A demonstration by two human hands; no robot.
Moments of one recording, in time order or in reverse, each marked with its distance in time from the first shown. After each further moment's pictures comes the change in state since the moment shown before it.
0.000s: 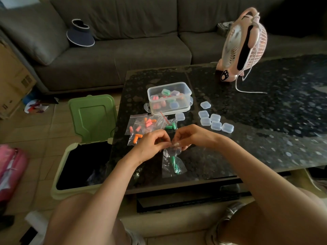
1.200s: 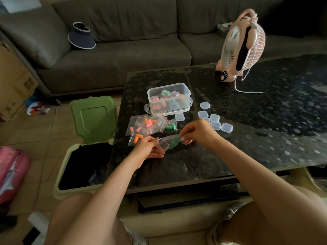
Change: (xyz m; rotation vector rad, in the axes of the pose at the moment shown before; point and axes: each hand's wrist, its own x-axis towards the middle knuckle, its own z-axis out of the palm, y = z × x) left_hand 0.005 -0.018 0.012 -0.667 0.210 -0.552; right_hand -0.004 0.004 0.000 -0.080 0.382 0.018
